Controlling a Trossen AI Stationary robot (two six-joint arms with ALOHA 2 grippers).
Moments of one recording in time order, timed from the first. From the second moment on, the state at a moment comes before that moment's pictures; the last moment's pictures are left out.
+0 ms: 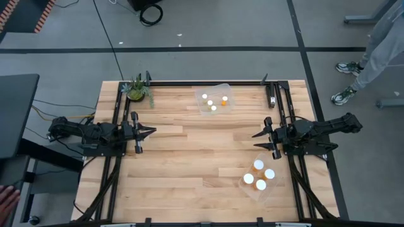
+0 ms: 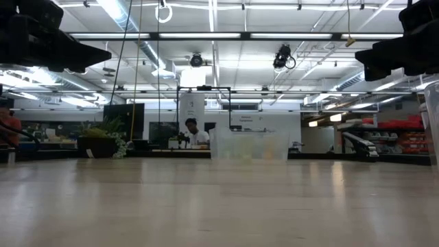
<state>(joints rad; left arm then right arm) -0.24 0.01 0.03 0.01 -0.45 0.20 0.21 0.03 0.02 0.00 0.07 -0.09</state>
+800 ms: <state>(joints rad) -0.24 0.01 0.03 0.01 -0.45 0.20 0.21 0.03 0.02 0.00 0.07 -0.09</state>
